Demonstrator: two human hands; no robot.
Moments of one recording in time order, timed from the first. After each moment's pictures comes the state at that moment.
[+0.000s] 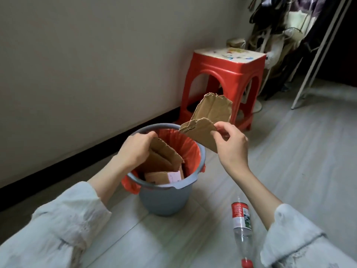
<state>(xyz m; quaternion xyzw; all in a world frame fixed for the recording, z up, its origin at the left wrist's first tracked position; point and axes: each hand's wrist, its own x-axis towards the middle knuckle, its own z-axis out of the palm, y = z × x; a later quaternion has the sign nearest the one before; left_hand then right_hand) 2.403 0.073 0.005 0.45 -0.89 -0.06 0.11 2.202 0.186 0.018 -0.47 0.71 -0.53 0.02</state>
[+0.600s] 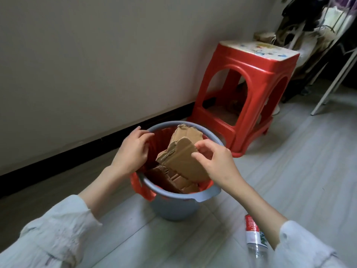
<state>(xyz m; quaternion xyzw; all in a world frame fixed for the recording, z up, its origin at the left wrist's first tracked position) 2.449 0.016 -0.064 0.46 -0.84 -0.10 0.27 2.250 0.137 -0.017 -0.60 0.67 -0.40 0.18</state>
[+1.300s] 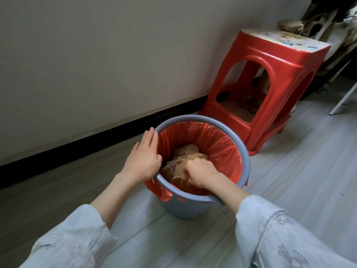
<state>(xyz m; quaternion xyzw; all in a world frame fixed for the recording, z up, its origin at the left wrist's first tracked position) 2.457 0.028 -0.086 0.54 -0.82 -0.17 0.12 2.296 0.079 -0.077 -0.73 0.67 0.11 0.11</state>
